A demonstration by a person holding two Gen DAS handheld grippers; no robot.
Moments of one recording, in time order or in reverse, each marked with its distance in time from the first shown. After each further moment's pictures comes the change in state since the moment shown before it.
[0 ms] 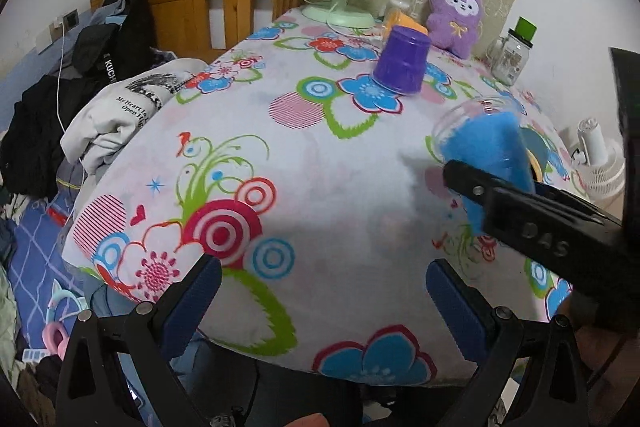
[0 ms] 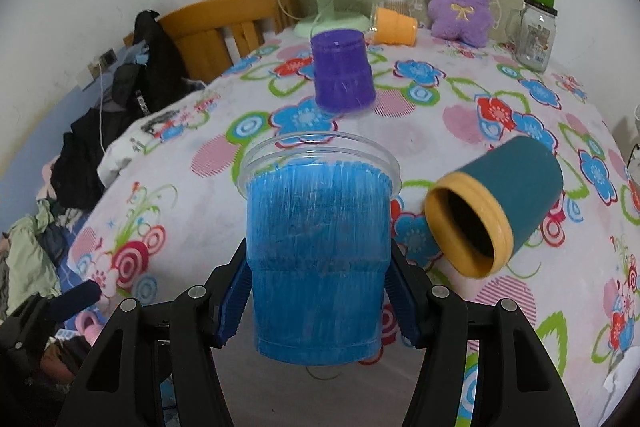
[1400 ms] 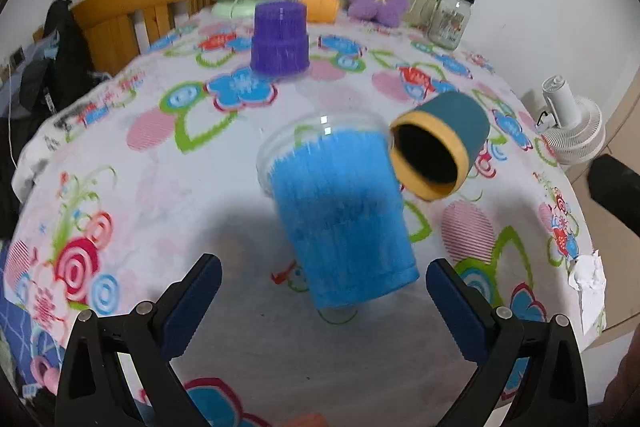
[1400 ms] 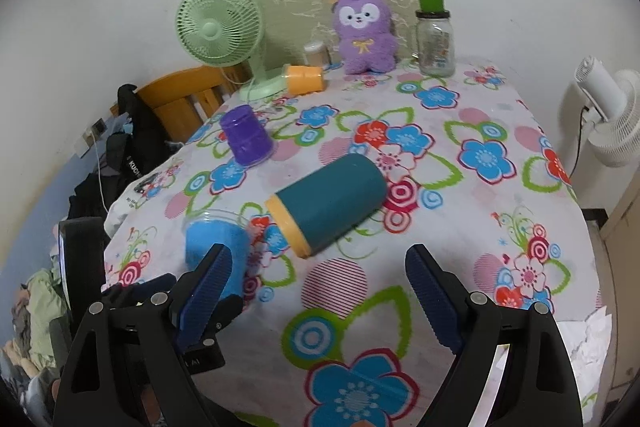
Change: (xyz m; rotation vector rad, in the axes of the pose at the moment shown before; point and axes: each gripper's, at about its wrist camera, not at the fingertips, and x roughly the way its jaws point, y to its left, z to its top) left arm 0.045 -0.102 0.016 0.124 0.051 -0.095; right arm -0.112 -0.124 -0.026 0.170 -0.152 0.006
